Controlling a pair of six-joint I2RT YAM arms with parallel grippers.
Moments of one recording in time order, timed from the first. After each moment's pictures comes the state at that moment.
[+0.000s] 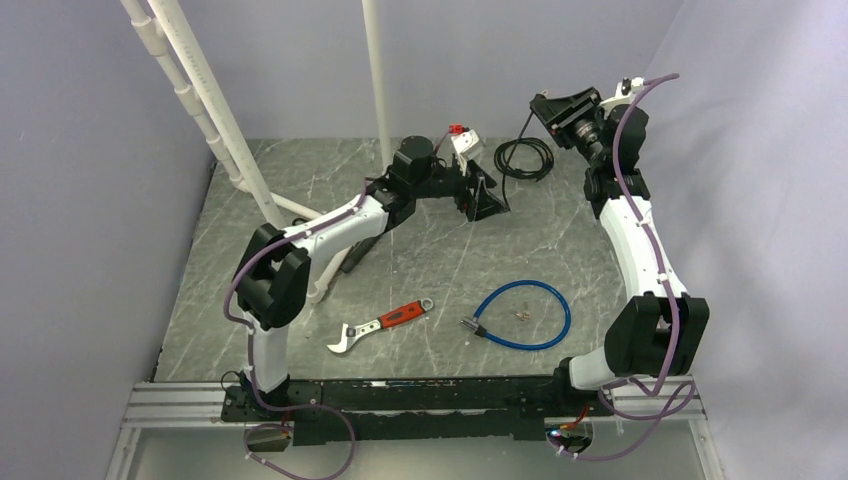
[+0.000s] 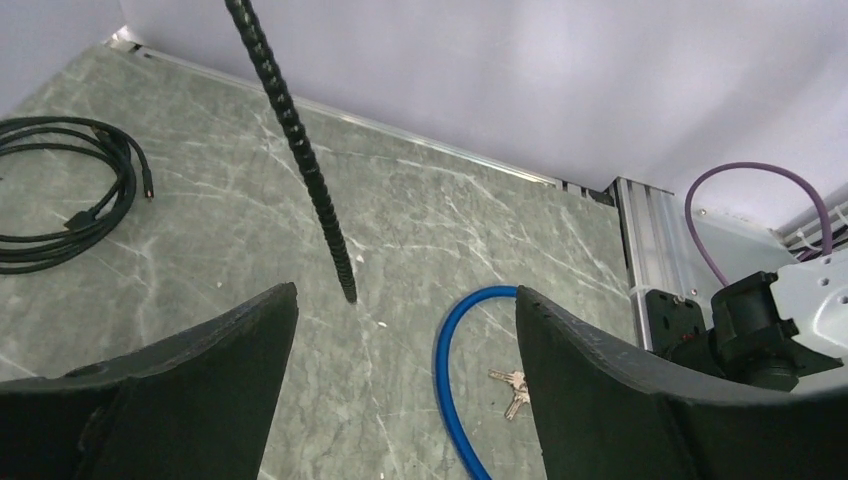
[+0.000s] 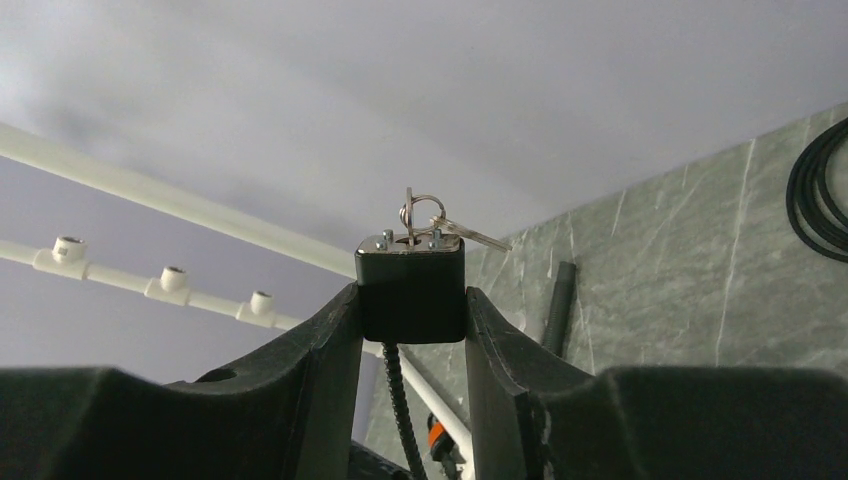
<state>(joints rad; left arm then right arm) -0.72 1.93 1.58 0.30 0.69 -0.19 -0.04 1.44 1.33 0.12 -0.36 0.97</state>
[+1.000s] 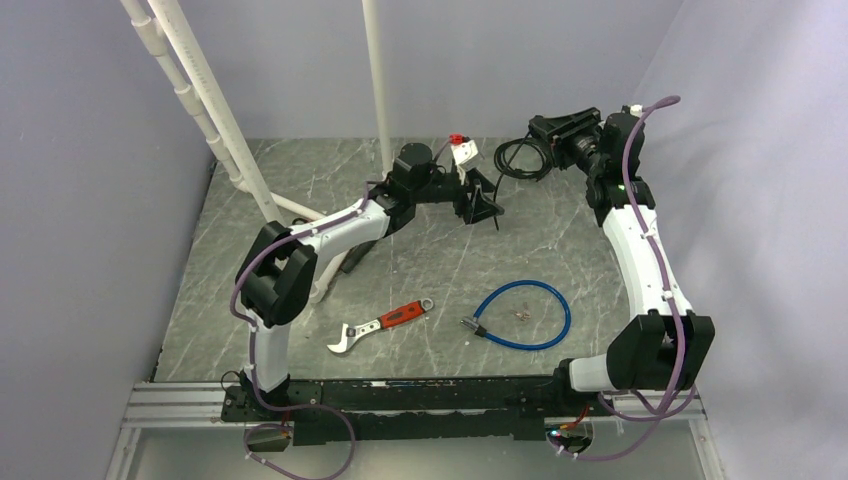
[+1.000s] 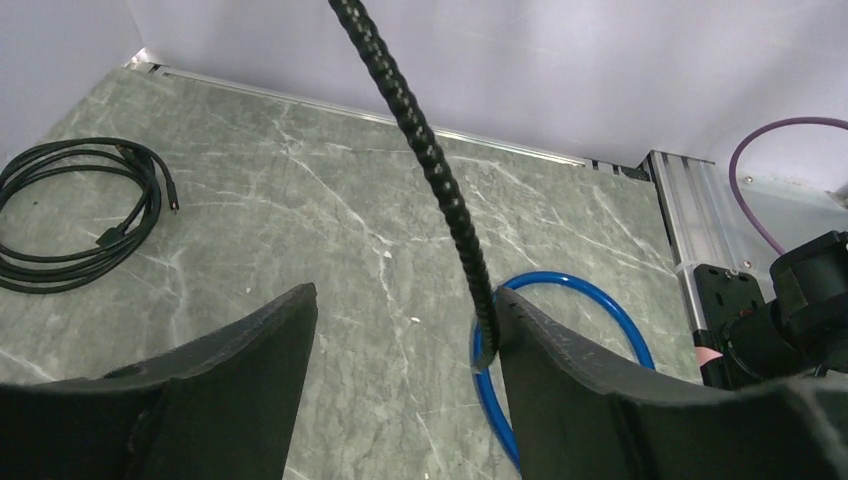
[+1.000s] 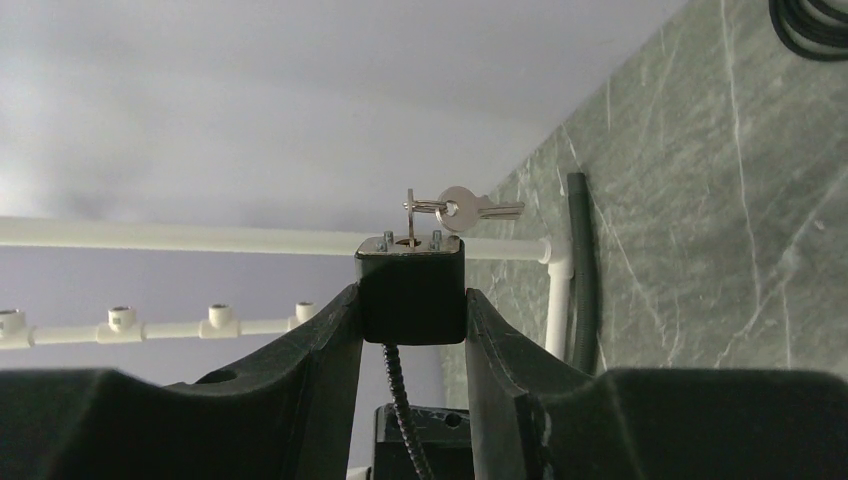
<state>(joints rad) -0.72 1.96 1.53 0.38 0.72 -0.09 -0.03 1.37 1.32 -0.13 -0.32 1.18</state>
